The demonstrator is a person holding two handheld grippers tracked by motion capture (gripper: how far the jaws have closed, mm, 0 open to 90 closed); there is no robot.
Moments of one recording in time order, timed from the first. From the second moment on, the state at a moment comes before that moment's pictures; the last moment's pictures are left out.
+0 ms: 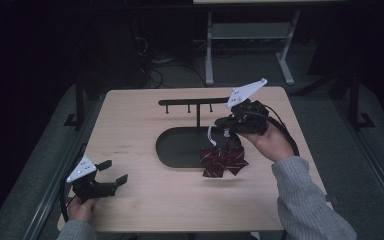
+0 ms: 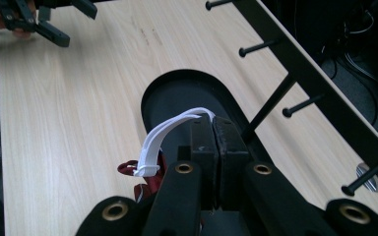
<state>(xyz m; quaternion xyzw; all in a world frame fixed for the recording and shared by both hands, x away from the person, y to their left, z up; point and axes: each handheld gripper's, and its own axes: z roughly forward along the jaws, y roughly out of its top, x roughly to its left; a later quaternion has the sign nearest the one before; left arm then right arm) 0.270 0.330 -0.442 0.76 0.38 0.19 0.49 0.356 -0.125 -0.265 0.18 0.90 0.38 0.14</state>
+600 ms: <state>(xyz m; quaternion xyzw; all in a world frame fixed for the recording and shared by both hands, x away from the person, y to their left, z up) 0.270 0.330 -0.442 0.76 0.38 0.19 0.49 0.381 -0.111 -0.253 0.18 0.90 0.37 0.13</state>
